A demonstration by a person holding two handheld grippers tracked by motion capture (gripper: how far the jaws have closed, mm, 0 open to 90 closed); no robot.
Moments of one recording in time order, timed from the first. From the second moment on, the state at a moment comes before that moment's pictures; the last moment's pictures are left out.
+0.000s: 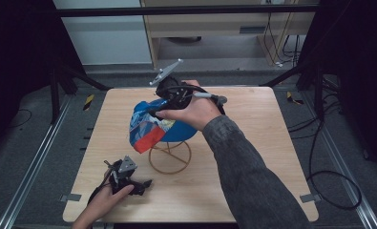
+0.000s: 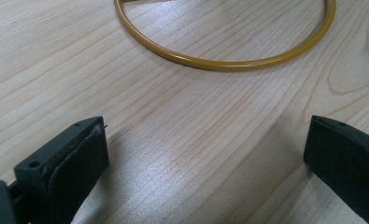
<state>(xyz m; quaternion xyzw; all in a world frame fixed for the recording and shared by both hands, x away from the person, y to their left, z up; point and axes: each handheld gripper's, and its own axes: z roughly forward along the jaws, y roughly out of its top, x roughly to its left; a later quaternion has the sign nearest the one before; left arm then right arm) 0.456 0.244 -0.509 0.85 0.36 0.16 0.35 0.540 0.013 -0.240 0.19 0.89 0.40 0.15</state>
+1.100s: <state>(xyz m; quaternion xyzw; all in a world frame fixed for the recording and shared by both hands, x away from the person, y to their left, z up) 0.456 0.244 -0.509 0.85 0.36 0.16 0.35 0.514 -0.036 -0.238 0.23 0.85 0.44 0.18</state>
